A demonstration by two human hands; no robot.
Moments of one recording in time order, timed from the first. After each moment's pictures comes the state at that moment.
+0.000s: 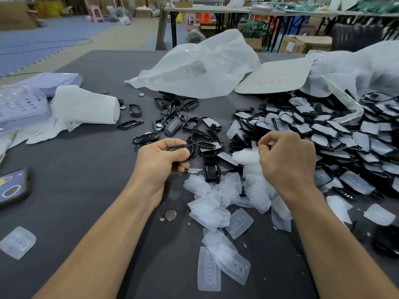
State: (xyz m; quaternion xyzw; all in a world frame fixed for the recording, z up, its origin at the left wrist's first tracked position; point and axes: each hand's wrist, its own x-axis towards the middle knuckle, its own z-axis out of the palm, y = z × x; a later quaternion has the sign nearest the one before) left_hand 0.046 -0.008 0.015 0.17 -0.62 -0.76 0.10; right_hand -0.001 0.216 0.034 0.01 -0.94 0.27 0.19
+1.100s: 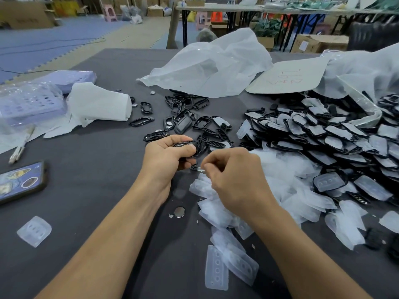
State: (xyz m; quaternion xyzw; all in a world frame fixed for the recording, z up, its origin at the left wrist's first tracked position) left_hand 0.046 -0.012 0.014 0.19 -0.62 -0.75 0.12; right_hand 0.051 0.145 0.032 0.18 -0.89 0.43 0.03
